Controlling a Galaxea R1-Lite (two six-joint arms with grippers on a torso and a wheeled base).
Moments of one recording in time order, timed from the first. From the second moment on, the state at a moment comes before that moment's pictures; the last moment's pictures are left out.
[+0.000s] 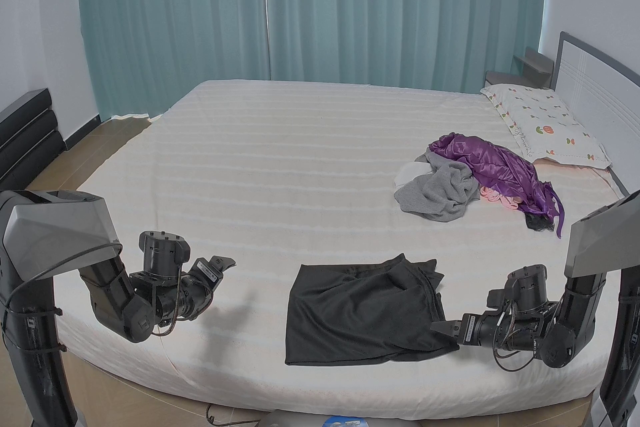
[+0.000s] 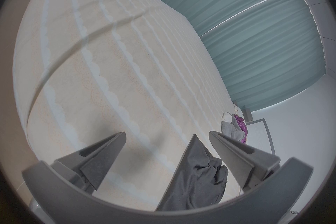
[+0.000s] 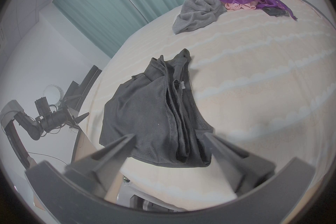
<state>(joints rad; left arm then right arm) -0.24 2.23 -0.60 -1.00 -0.03 -1.08 0.30 2.24 -0.26 -1.24 0.21 0.50</state>
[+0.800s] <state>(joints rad) -0.24 2.23 -0.60 -1.00 -0.03 -1.08 0.33 2.32 -0.31 -1.23 0.24 0.50</state>
